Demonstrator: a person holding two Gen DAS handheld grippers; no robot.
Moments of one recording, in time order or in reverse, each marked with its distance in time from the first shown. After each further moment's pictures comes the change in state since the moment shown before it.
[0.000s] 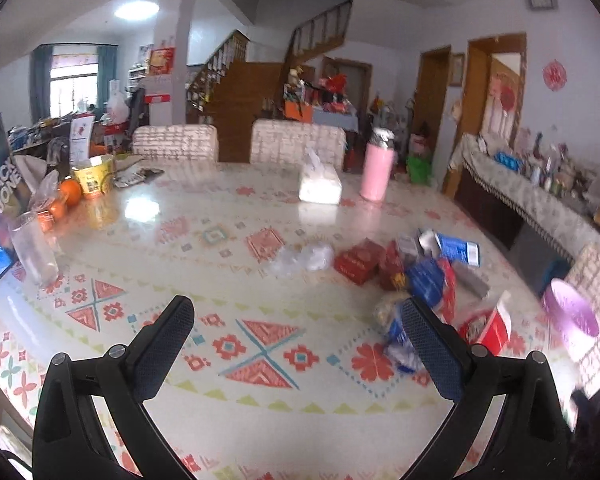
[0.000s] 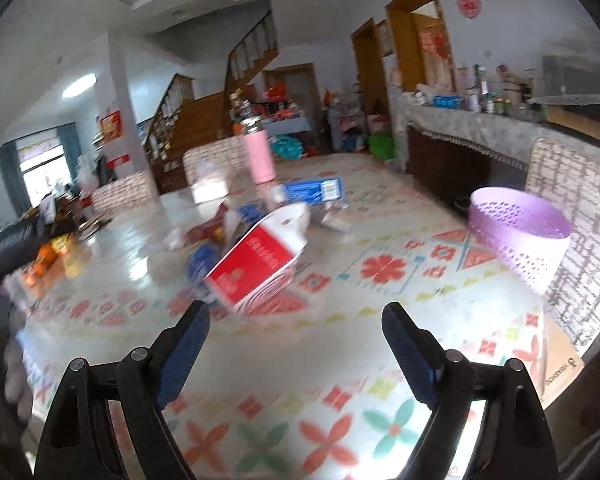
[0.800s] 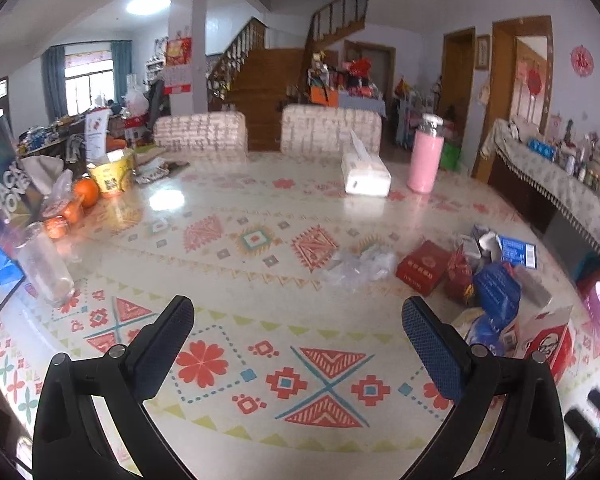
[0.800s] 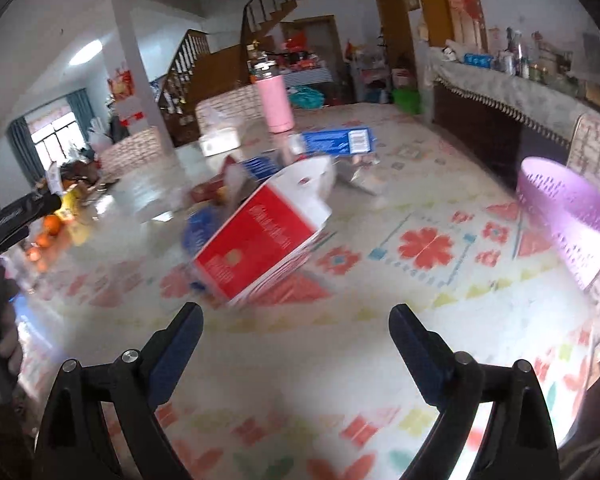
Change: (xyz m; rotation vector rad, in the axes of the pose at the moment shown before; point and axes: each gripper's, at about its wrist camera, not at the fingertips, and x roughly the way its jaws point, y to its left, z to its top) left arm 0.064 0.039 0.017 0.035 0.080 0.081; right arm 0.077 -0.005 0.017 -0.018 0.183 0.051
